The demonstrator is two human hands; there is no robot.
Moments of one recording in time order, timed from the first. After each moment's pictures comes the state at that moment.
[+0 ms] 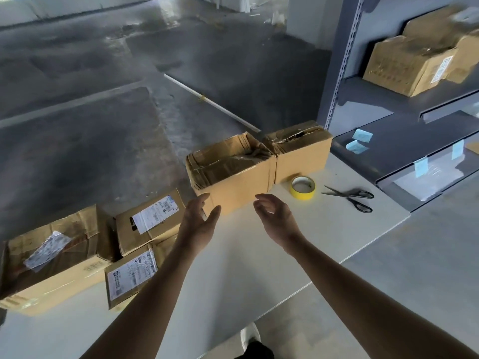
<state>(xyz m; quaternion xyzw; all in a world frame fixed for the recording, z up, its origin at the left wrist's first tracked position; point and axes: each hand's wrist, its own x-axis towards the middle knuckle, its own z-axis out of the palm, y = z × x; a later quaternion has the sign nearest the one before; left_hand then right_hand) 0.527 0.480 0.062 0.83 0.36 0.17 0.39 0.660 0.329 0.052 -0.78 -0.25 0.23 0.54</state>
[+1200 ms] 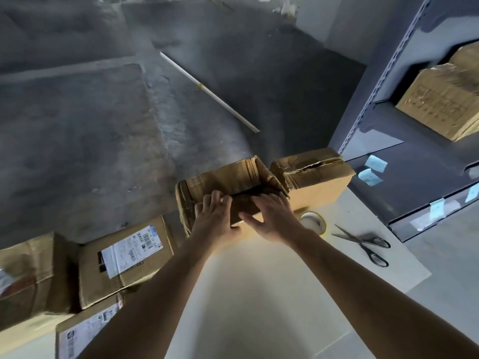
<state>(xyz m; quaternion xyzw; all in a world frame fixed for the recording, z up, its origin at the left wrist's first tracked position) 0.663 0.566 0.030 0.95 0.27 0.00 0.11 0.792 0.438 0.032 -0.85 -0.49 0.11 0.14</state>
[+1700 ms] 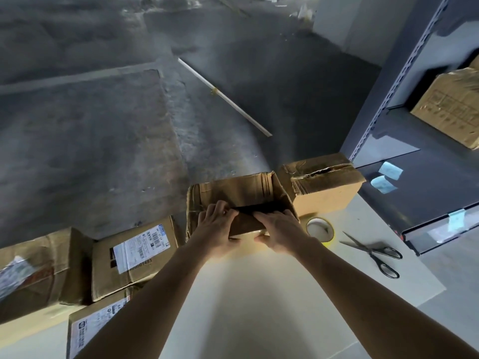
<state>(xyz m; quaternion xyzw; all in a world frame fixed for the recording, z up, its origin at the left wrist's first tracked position) 0.639 0.566 0.031 0.97 0.22 -0.02 0.13 0.790 0.428 0.034 -0.81 -0.57 0.13 0.04</state>
